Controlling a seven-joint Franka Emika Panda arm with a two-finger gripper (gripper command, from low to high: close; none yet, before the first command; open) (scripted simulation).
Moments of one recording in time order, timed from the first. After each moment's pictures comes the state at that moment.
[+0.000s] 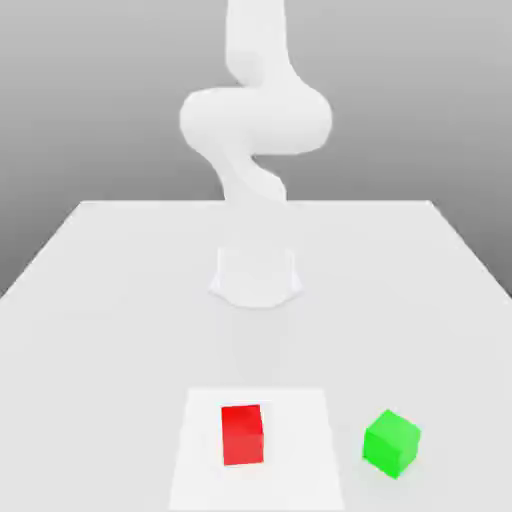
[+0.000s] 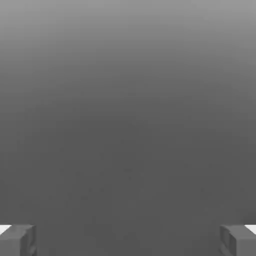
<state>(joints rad) 0.01 -0.71 -0.01 -2.34 0.00 2.35 0.79</state>
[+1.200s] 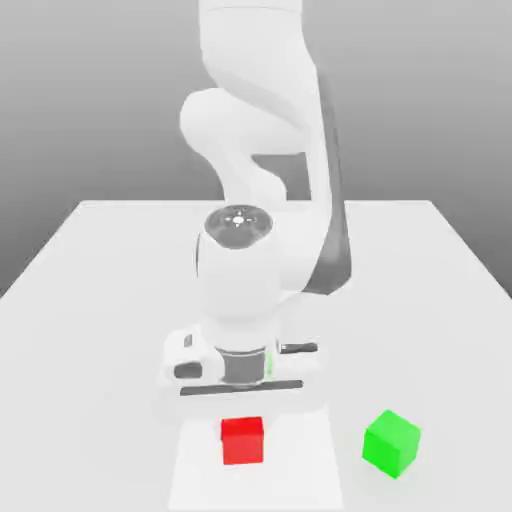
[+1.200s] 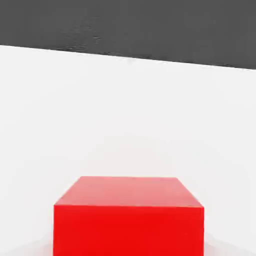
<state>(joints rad) 0.01 0.23 -0.05 -2.66 0.04 2.89 0.62</state>
